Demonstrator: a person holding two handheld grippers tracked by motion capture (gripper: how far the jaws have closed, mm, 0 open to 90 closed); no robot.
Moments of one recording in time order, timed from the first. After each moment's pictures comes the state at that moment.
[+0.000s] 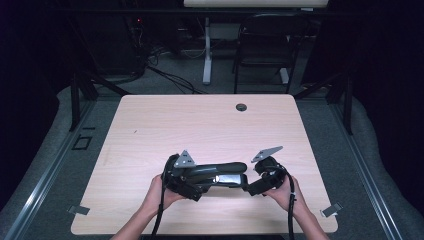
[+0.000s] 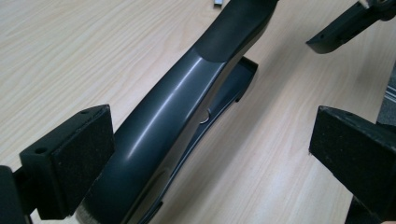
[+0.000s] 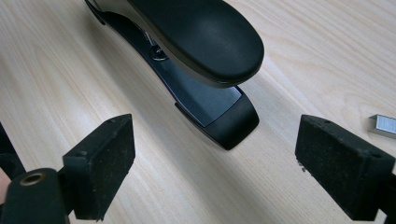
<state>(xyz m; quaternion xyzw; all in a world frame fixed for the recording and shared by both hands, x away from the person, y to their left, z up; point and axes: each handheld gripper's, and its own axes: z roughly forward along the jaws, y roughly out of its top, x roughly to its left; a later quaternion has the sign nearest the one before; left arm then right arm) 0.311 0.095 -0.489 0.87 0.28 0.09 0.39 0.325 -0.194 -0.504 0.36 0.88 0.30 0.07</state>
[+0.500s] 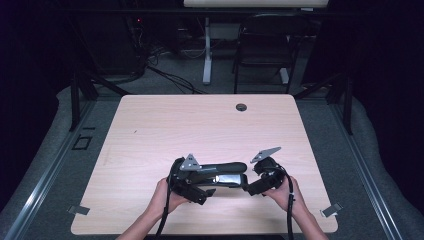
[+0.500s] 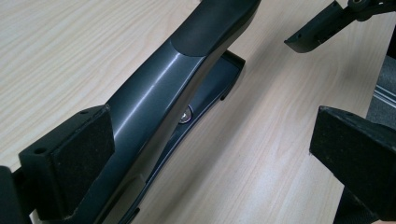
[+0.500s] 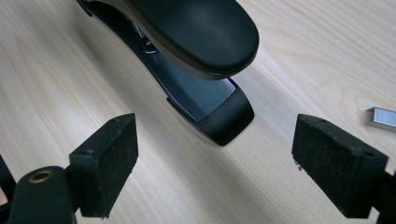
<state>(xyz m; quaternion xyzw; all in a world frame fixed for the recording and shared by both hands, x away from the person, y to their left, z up) 0.308 0.083 -0.500 0.88 0.28 0.07 0.38 0.327 -0.194 -0.510 0.37 0.88 0.29 0.08</state>
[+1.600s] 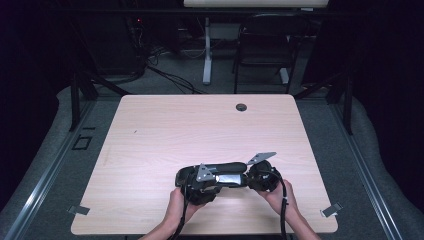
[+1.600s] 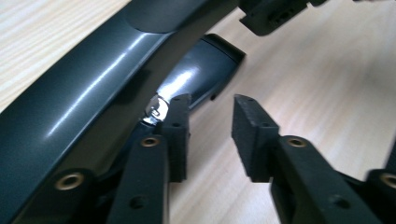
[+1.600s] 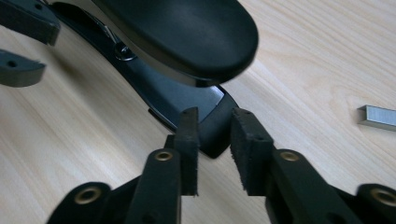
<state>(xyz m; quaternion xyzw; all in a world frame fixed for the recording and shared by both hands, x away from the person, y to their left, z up) 0.293 0.047 -0.532 0.86 0.32 0.10 0.38 0.324 -0.180 -0.526 0.40 0.86 0.28 0.13</state>
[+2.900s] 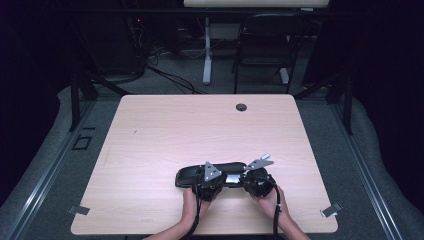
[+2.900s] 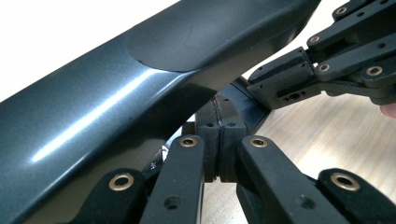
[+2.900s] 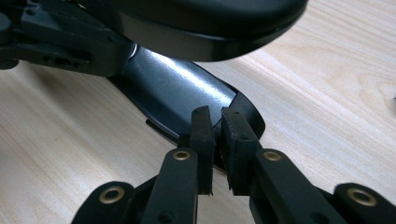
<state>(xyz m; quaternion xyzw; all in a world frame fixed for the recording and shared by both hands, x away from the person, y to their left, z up) 0.309 0.023 -0.562 0.81 0.37 0.14 0.43 0.318 -0.172 -0.558 0.43 0.83 0.32 0.14</state>
